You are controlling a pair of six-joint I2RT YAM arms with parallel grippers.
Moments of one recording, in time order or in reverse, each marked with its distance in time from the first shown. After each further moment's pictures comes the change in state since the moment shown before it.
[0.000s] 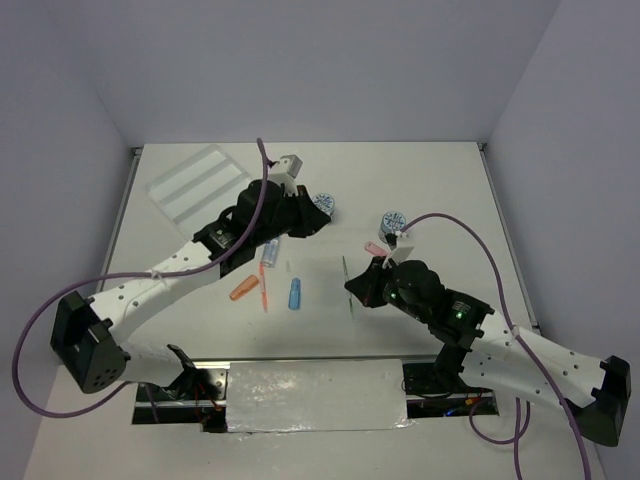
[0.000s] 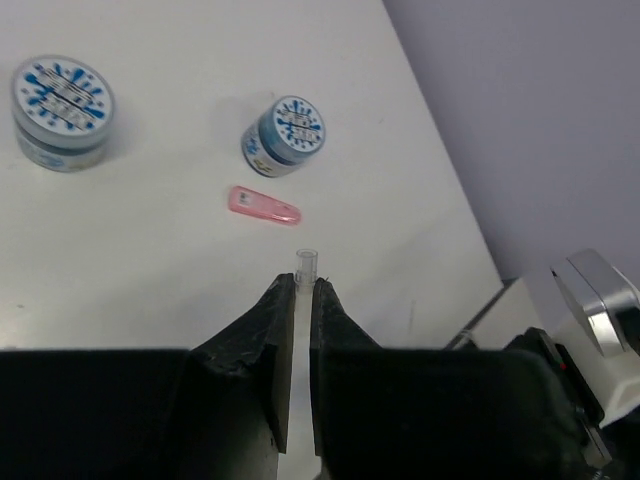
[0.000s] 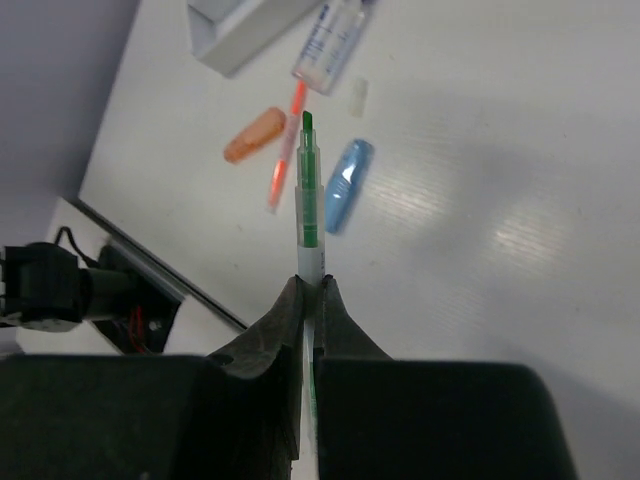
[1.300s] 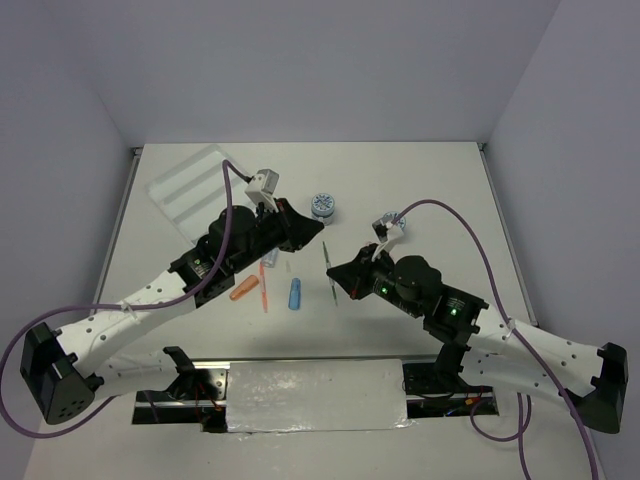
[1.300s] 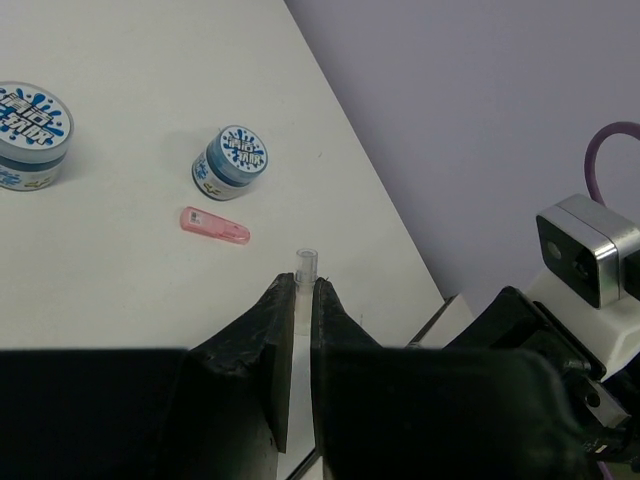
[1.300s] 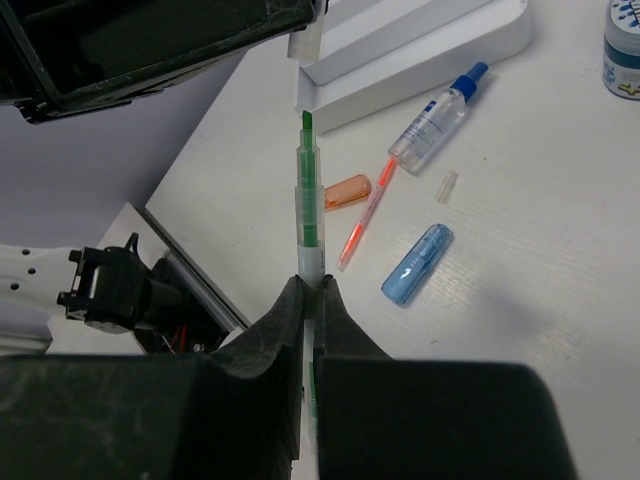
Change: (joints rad) left arm -0.064 -0.240 -0.224 0.182 -0.056 -0.074; right arm 0.072 0.066 0.066 0.253 -0.009 -0.132
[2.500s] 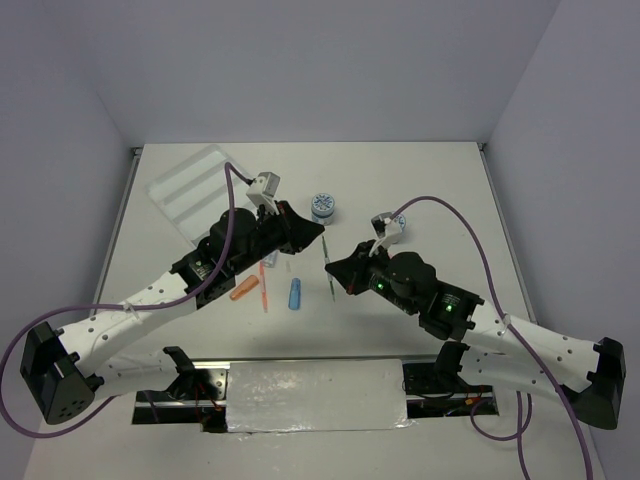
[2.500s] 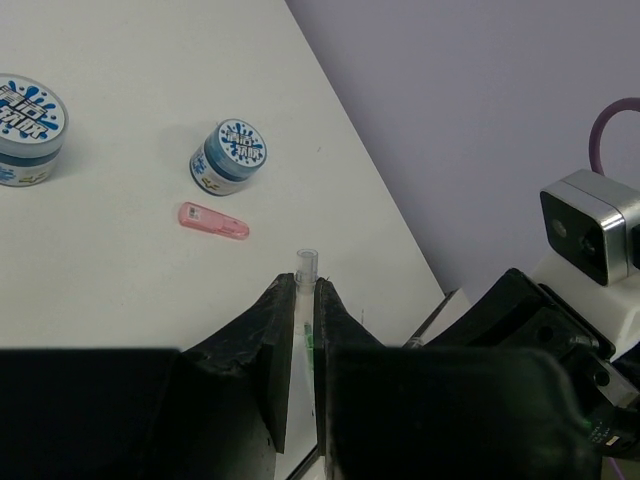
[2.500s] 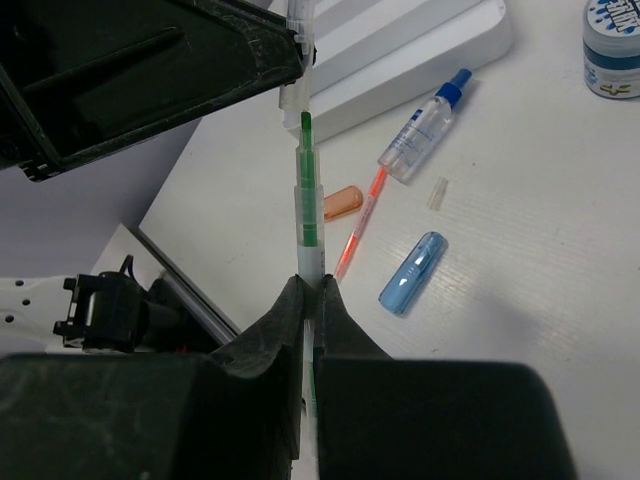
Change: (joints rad) left arm 0.000 0.000 -0.027 0.025 0.015 0.001; right arm 0.002 0.047 0.033 -0.004 0.048 0.028
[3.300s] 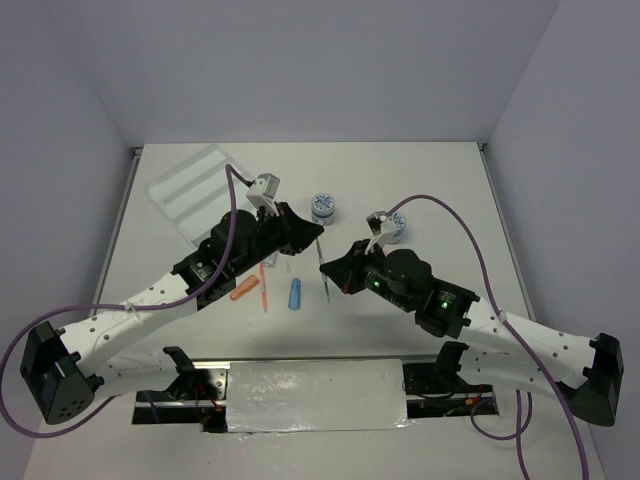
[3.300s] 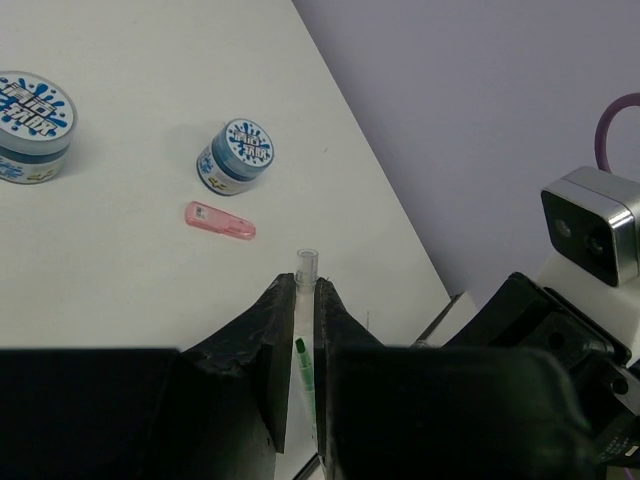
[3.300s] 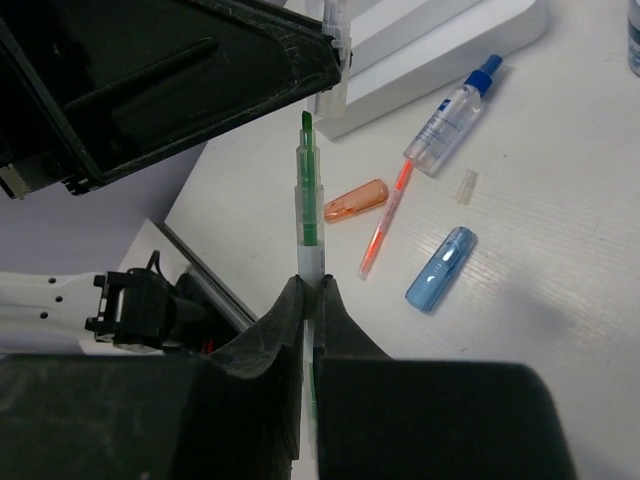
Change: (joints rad) left arm 0.000 0.000 -0.018 0.018 -0.013 0.000; right arm 0.000 0.037 0.020 0.009 -0.034 0.050
